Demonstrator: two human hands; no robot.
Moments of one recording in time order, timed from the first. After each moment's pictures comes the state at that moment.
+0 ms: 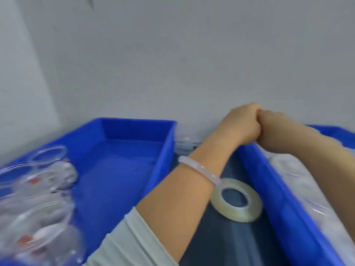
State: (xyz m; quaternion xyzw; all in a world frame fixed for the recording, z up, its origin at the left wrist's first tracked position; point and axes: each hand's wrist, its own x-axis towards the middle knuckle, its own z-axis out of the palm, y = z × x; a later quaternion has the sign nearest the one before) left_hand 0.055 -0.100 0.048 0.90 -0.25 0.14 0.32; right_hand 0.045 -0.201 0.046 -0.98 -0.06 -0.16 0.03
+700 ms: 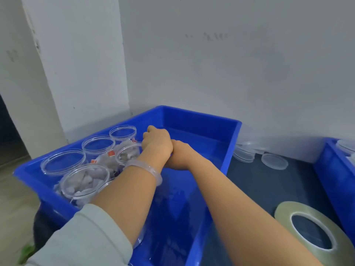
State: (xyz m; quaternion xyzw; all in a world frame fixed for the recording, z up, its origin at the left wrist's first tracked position) left_hand 0.052 0.179 -0.033 0.93 0.33 0.08 0.11; right_hand 0.082 0.103 -0.055 -0.87 -0.41 0.09 0.24
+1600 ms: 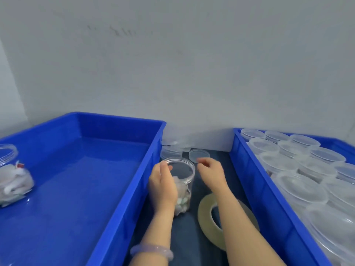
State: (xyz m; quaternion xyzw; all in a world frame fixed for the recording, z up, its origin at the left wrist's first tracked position) left_hand 0.114 -0.023 -0.134 0.64 0.15 0.29 0.69; right_hand 0.178 -0.145 -0.130 -0.84 -0.02 -0.06 0.54
